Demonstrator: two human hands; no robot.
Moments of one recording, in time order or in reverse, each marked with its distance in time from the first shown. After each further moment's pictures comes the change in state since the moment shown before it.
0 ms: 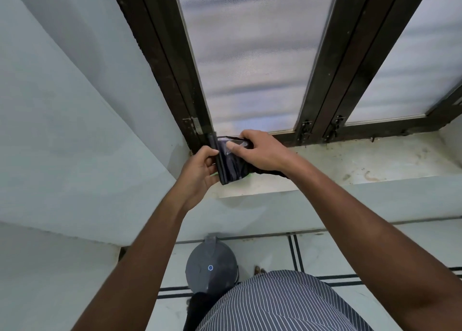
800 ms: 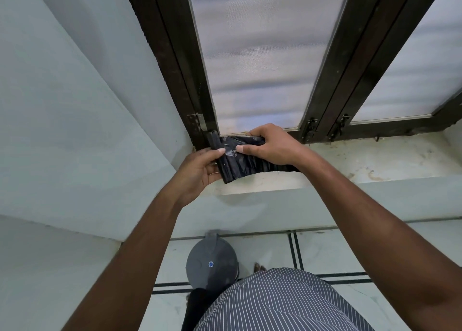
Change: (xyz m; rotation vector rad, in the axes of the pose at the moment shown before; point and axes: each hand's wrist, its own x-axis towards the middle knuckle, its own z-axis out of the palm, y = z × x) left_hand -0.003 0.006 -0.018 0.055 -0.060 -0.004; right_hand 0.005 0.012 -0.012 0.015 -0.053 -0.014
